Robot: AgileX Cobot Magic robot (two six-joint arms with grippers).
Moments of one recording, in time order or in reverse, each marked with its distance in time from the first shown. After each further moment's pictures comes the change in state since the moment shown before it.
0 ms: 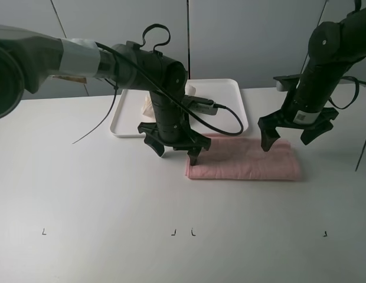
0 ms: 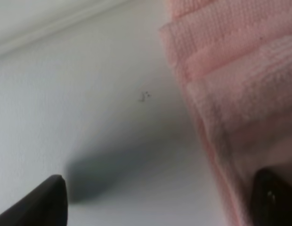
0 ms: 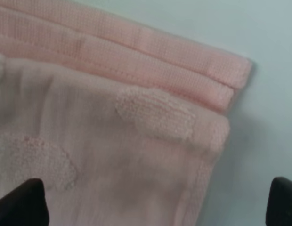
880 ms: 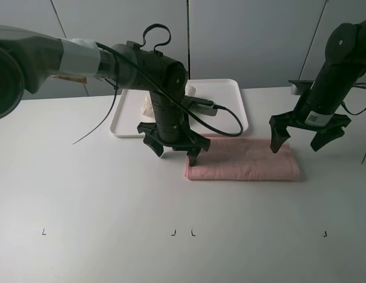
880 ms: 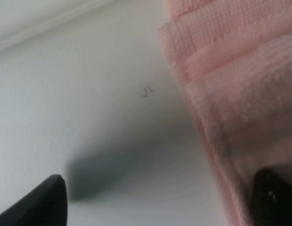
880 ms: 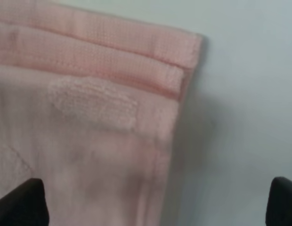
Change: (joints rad) left arm 0.000 0.000 0.000 0.008 0.010 0.000; right arm -0.097 0.021 -0.006 0.086 0.026 -0.049
